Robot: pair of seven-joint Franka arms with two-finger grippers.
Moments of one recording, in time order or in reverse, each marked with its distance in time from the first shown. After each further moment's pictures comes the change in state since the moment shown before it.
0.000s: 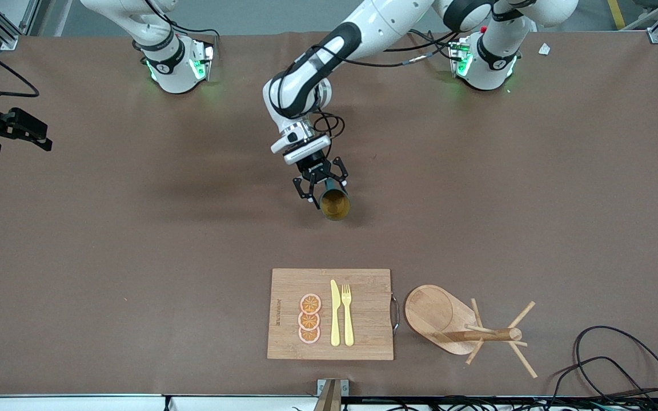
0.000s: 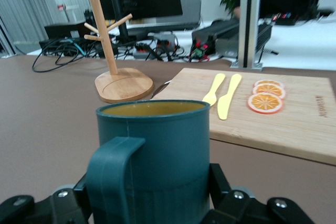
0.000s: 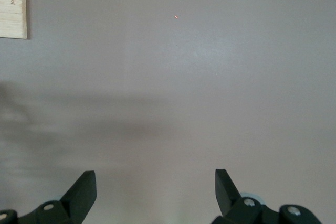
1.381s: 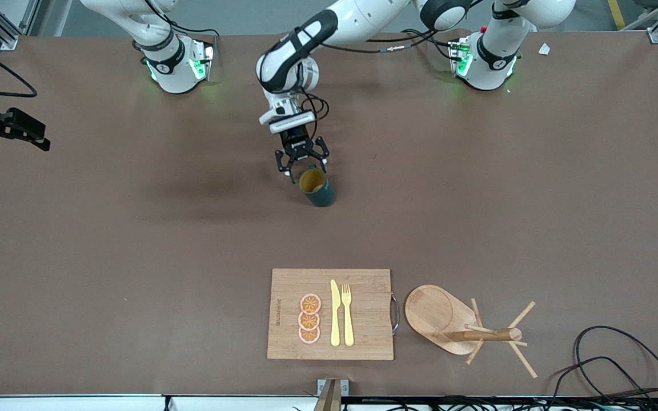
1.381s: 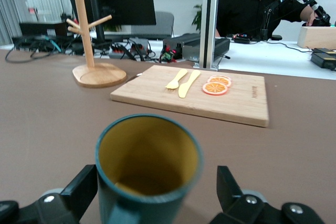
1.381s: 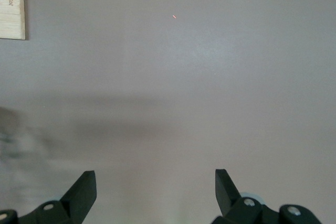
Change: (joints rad) left arm -0.115 0.032 -0.062 0.040 0.035 -0.051 -0.123; right arm -0.002 0.000 -0.005 0.000 0.000 0.000 0.000
